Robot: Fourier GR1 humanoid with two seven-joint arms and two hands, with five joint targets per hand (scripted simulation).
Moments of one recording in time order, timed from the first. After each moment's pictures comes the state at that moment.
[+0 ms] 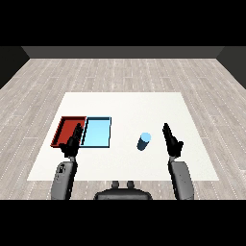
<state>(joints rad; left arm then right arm) -0.02 0.11 0.02 -1.61 0.03 0.00 -0.04 -0.03 -0.10 -0.02 -1.61 0.04 -0.01 0.00</state>
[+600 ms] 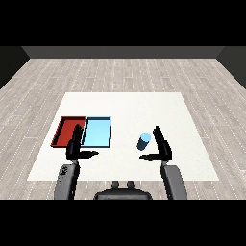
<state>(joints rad) 0.02 0.05 0.03 -1.61 0.04 -0.01 -0.24 0.04 -0.02 0.08 -1.63 -0.02 0.05 -0.16</state>
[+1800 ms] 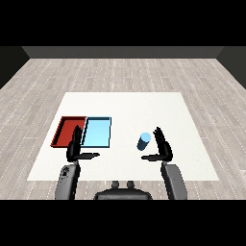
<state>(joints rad) 0.03 0.04 0.04 -1.56 0.02 -0.02 -0.40 0.02 -0.03 0.05 -1.52 -0.08 0.10 -0.30</state>
